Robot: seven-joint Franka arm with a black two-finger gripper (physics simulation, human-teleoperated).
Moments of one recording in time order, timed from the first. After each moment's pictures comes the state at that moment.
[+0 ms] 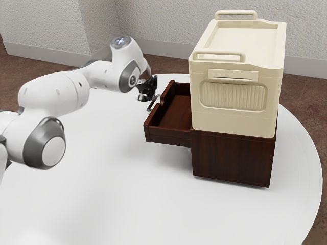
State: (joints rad) arm -0.04 0.86 0.10 -1.04 -0.08 2.35 -1.48
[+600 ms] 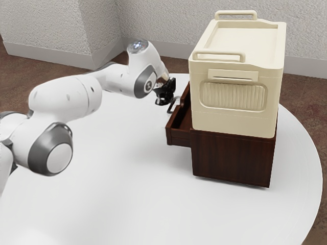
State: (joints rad) arm -0.13 0.86 0.10 -1.04 -0.08 2.38 -1.54
